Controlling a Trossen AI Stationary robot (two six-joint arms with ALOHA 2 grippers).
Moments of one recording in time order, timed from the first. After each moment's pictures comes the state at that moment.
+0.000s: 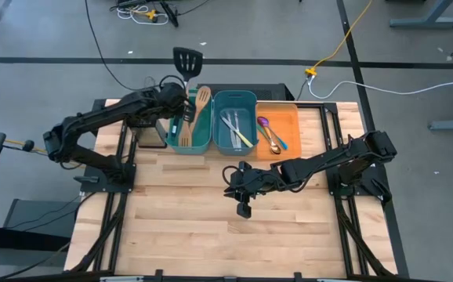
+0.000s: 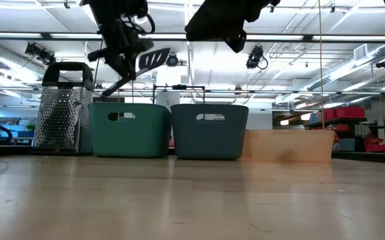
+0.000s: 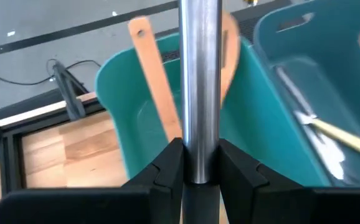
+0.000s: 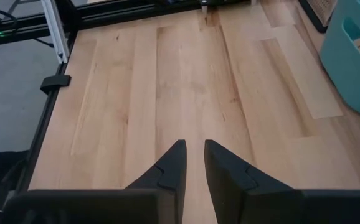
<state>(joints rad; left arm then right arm) 0.51 1.34 1.21 -0.82 -0.43 -0.60 0.26 1.67 1.22 -0.20 0.12 0.30</state>
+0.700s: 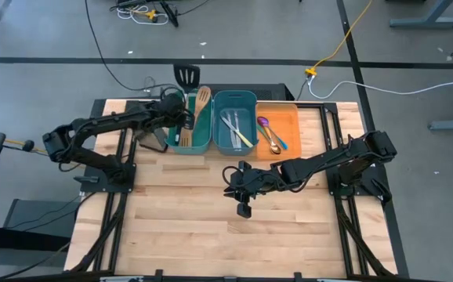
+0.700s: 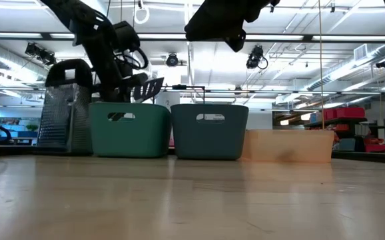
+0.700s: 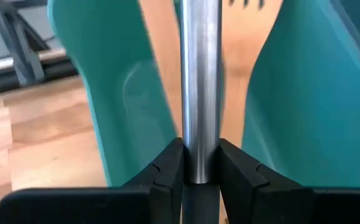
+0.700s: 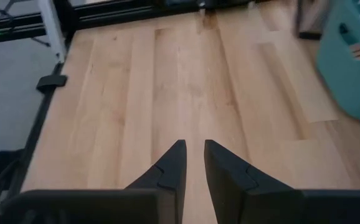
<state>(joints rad) 0.60 1.34 0.85 -0.43 -0.31 -0.59 0.26 1.67 1.22 -0.20 0.13 0.28</state>
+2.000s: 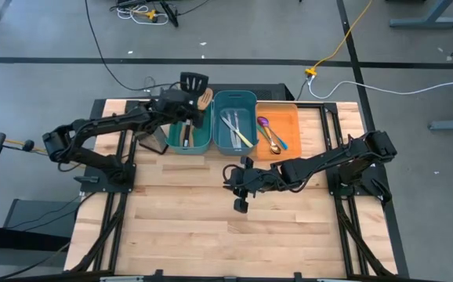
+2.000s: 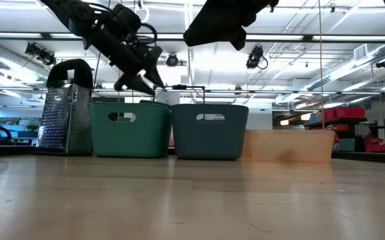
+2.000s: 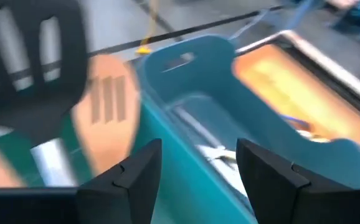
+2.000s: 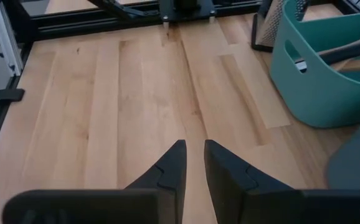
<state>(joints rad) 0.57 1.34 0.84 -0.02 -0.11 -0.39 0.26 1.67 1.22 -0.19 0.28 0.27</state>
